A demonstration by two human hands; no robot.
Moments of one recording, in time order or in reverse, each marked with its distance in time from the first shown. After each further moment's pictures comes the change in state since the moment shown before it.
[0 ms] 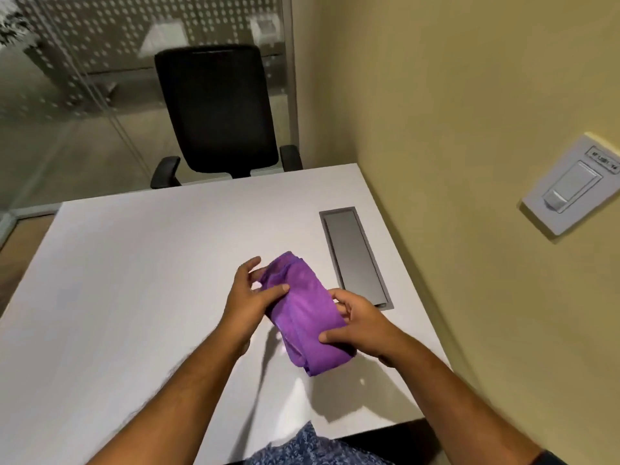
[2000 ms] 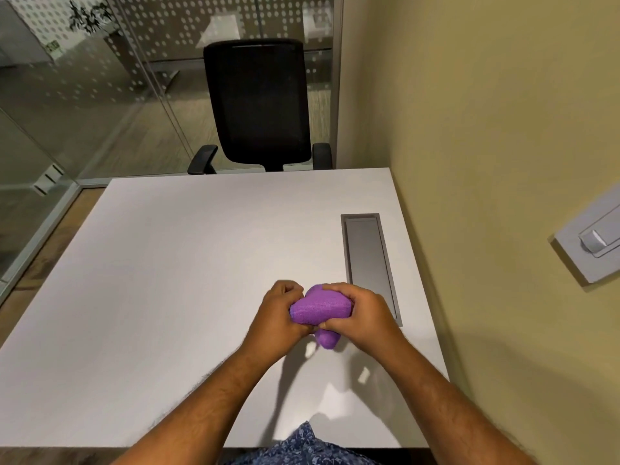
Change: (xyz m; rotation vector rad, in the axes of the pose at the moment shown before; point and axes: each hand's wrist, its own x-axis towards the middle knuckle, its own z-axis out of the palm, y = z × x) left_hand -0.016 -0.014 0.057 0.494 -0.012 0.156; right_hand 0.028 -0.009 -0.030 -0.348 0.171 -0.212
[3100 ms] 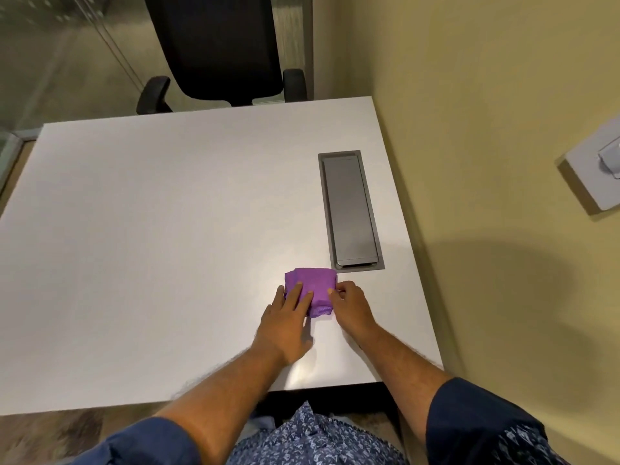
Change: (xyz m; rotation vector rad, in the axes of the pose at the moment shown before) left_hand -0.029 -0.081 0.111 0.764 -0.476 -0.005; right_hand -0.008 0.152 0.064 -0.016 0.107 0.539
